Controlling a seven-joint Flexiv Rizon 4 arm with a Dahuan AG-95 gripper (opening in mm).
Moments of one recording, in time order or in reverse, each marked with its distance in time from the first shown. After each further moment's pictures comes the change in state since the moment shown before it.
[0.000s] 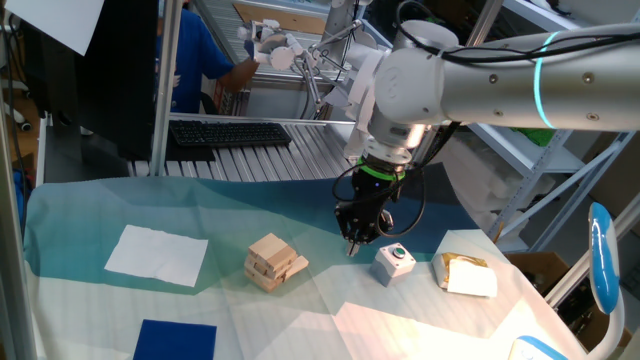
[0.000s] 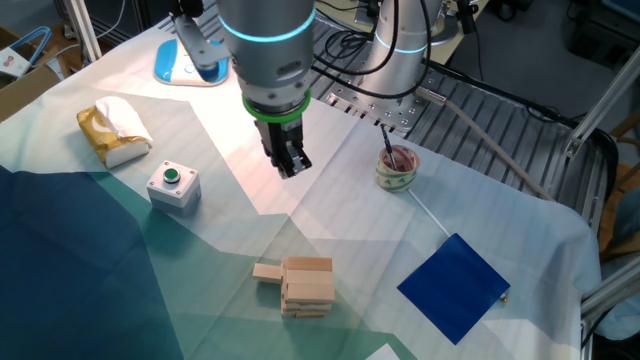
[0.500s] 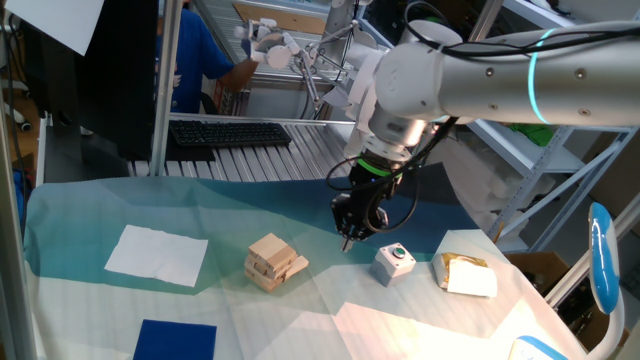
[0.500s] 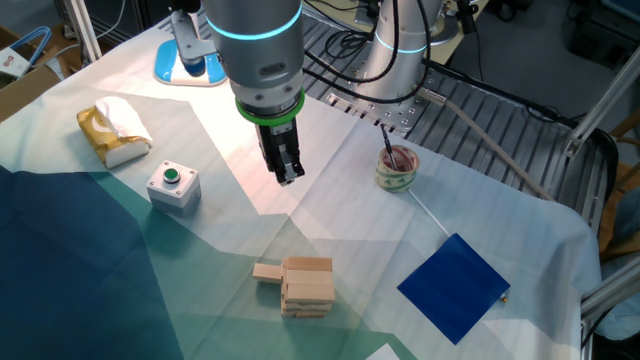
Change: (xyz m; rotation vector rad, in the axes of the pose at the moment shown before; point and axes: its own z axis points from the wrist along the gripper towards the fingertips) arm -0.008 0.016 0.001 -0.024 0.009 0.121
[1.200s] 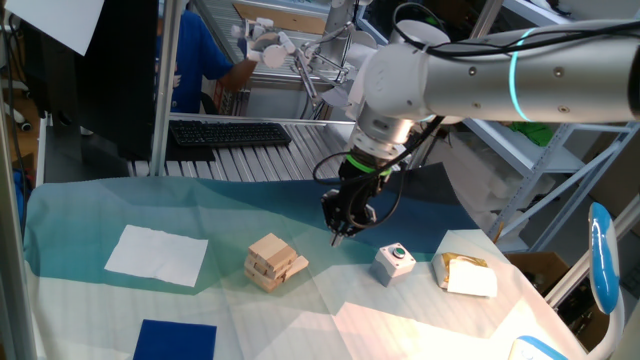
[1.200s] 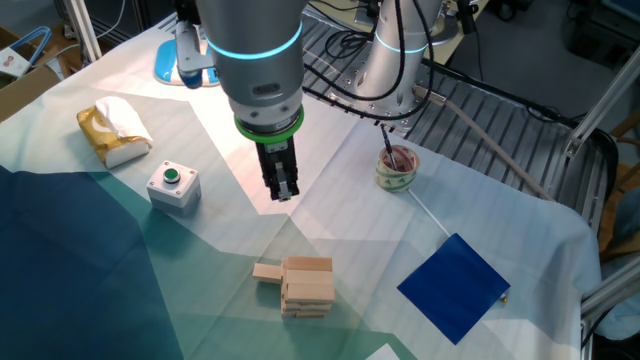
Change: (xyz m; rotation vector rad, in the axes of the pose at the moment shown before) arm -0.016 0.024 0.007 -0.024 -0.007 0.114
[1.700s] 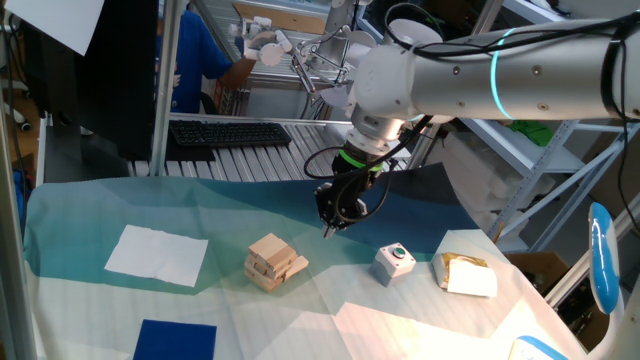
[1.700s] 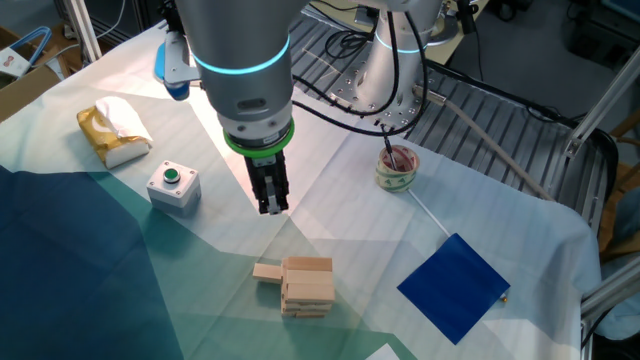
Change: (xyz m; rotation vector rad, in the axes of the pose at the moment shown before) arm -0.017 0.022 0.004 -0.028 -0.032 0.085
